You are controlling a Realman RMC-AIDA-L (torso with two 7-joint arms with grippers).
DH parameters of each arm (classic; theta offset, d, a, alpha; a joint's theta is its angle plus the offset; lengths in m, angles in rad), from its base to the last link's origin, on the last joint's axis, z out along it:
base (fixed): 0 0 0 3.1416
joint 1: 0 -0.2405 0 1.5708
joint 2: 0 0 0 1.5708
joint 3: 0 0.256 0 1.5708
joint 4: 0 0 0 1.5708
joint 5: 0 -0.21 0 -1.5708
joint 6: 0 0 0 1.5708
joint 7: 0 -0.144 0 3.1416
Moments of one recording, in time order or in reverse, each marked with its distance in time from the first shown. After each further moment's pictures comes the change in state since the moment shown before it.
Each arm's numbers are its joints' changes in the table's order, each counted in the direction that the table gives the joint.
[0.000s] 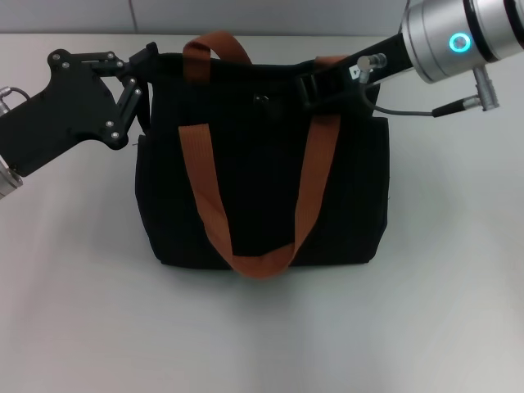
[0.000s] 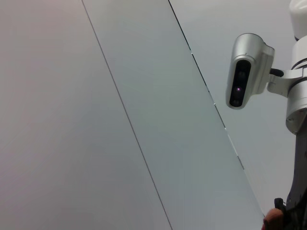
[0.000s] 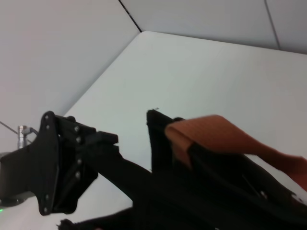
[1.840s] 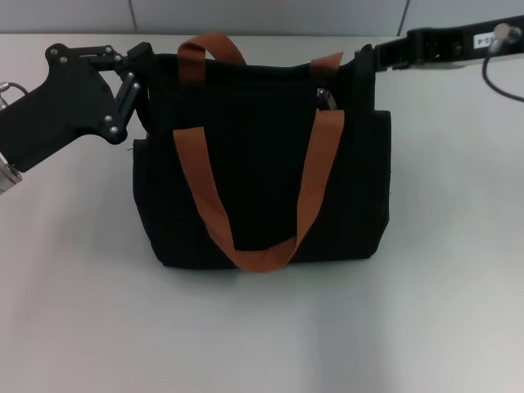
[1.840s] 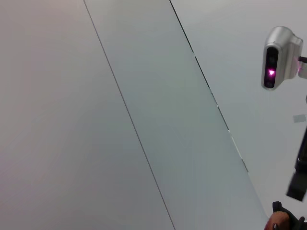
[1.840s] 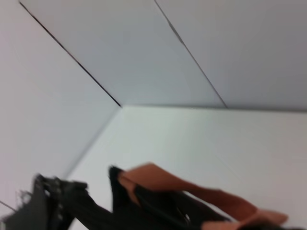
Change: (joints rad) left arm 0.004 0.000 0.000 0.000 0.012 0.002 0.000; right arm 0.213 -0.001 0.260 0.186 -0.104 0.100 0.076
